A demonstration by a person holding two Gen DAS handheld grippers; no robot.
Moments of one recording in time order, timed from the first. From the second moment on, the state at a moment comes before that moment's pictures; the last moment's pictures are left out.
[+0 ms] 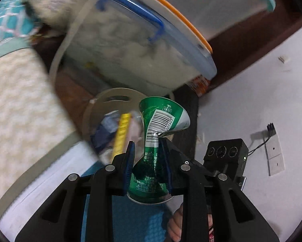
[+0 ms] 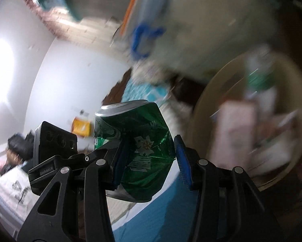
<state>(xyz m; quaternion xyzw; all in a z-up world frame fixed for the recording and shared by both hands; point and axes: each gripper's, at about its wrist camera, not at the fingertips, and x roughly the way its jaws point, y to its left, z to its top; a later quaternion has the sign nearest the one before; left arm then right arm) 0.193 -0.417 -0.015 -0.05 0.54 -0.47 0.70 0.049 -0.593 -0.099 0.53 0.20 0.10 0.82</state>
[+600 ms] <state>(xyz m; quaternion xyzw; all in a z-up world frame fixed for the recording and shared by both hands) 0.203 -0.469 -0.086 0.02 0.58 -0.37 0.72 0.002 -0.615 -0.098 0.48 0.09 -0.11 0.86</state>
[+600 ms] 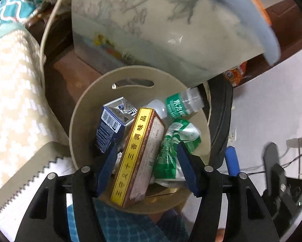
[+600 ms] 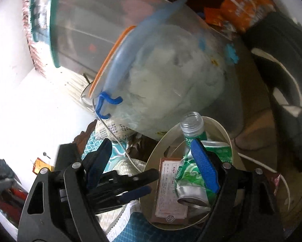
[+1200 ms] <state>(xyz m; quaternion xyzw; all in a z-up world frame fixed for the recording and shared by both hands) 0.176 -0.296 -0.012 -0.04 0.48 -0.32 0.81 -0.062 -0.507 -0.068 0.39 0.14 0.00 0.91</state>
